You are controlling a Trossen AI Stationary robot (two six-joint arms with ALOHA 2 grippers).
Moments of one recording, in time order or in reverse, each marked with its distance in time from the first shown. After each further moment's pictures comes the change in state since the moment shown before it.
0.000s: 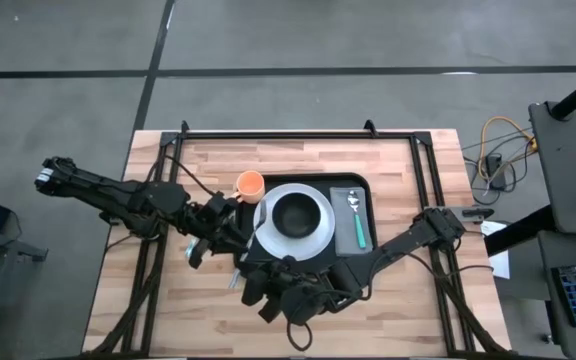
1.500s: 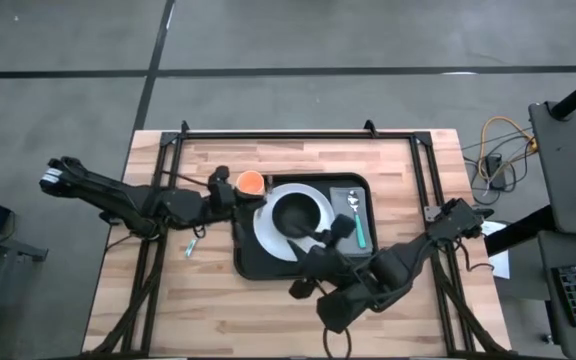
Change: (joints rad) left arm -0.002 0.096 0.009 0.026 -0.708 0.466; right arm 0.078 -0.197 0.001 -0.685 0.311 2.186
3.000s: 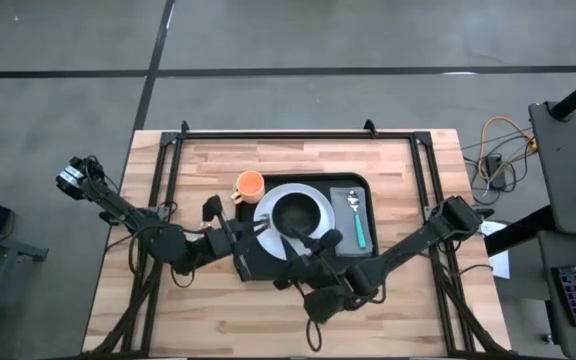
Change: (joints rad) left arm -0.303 0.203 0.002 0.600 -0.404 0.524; right arm -0.046 -0.002 -0.559 0.938 0.248 -0.397
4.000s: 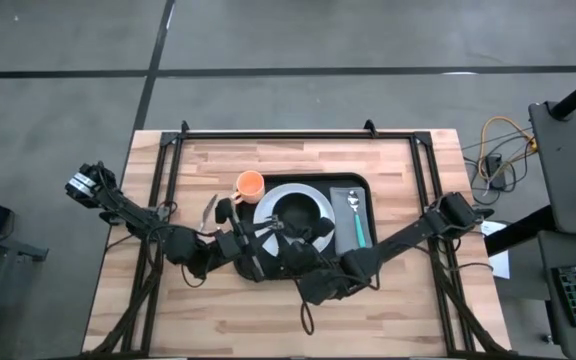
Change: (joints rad) left arm 0.049 0.136 -0.004 0.346 0.065 0.136; right arm -0.062 -0.003 -0.008 0.145 -0.086 -0.080
